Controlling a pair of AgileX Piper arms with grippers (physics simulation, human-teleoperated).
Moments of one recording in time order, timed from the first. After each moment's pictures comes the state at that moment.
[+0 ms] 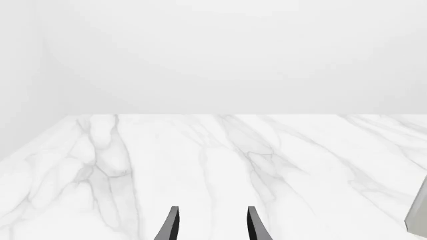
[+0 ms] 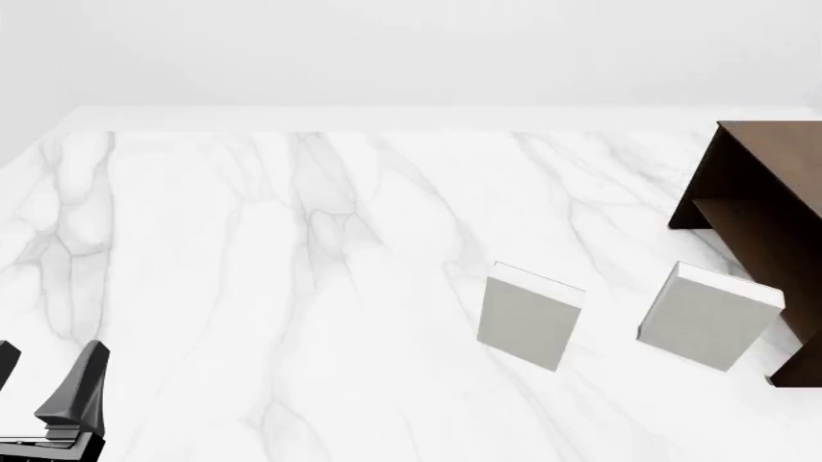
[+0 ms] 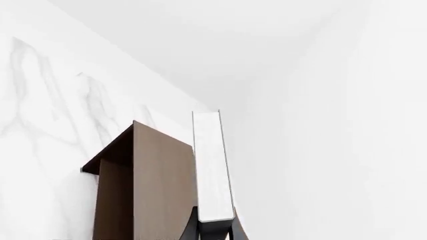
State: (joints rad) left arm 0.00 0.00 0.00 0.00 0.00; right arm -0.41 1.00 -0.94 0.09 -0.85
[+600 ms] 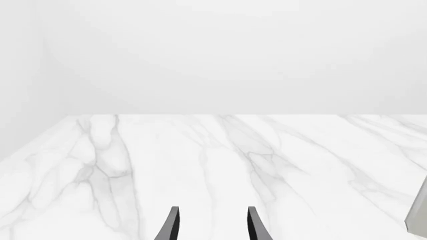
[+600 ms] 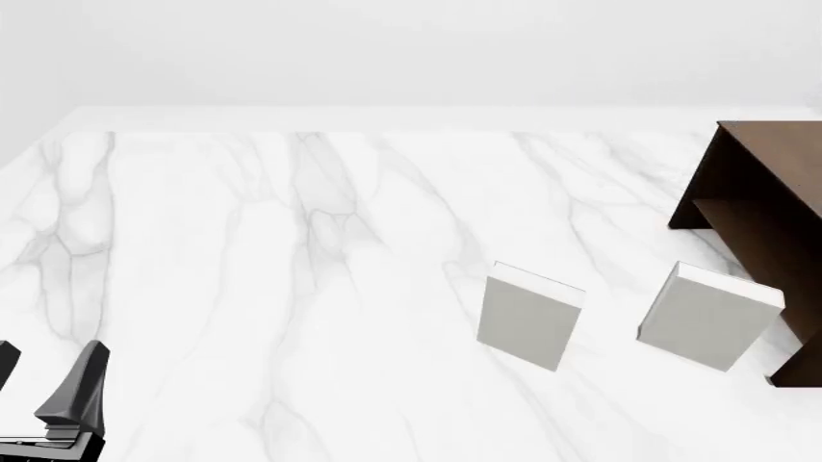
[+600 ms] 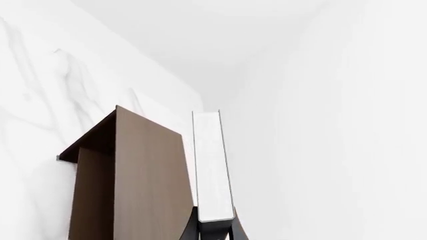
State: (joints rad) left arm 0.00 0.00 0.00 0.00 0.00; right arm -0.47 1.11 -0.97 0.03 -0.90
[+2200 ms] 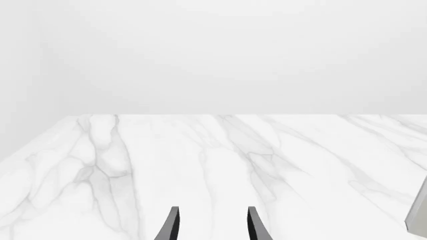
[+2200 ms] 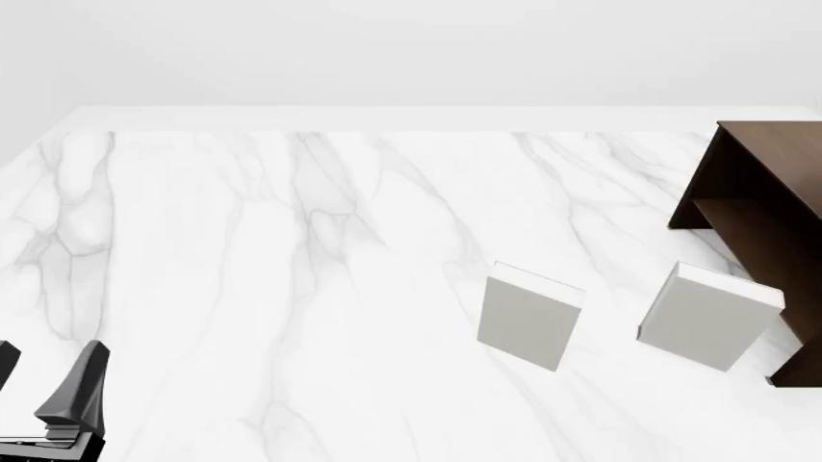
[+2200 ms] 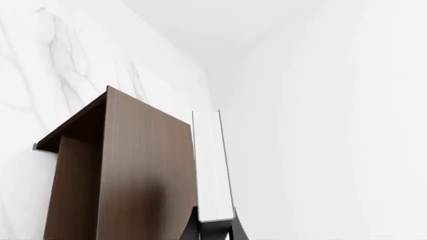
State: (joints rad) left arm 0.00 0.00 0.00 0.00 0.00; right arm -0.53 1.44 -1.06 -0.12 -0.95
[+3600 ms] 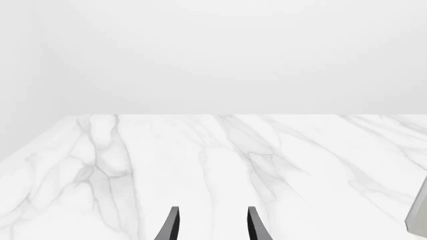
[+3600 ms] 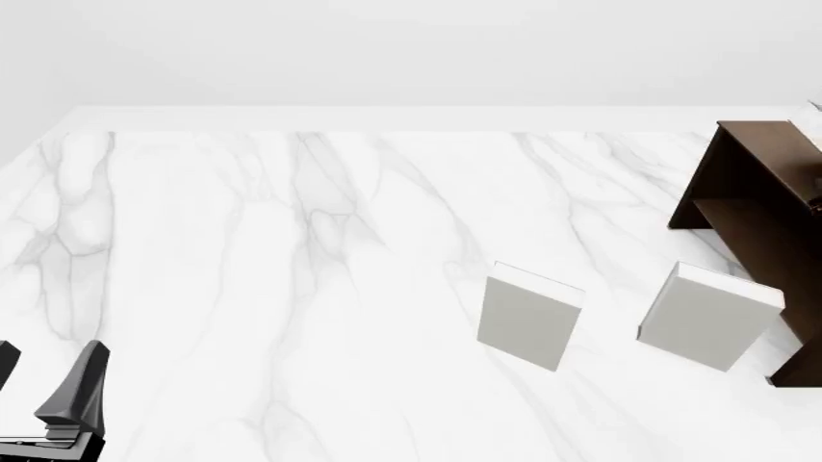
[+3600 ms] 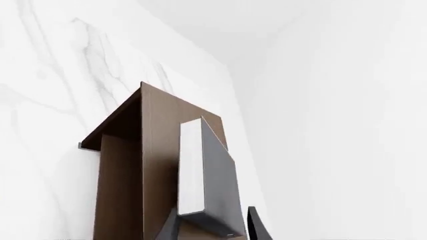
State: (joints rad) left arm 0.00 0.00 0.00 0.00 0.00; right arm -0.50 1.41 -0.93 -0.17 -0.82
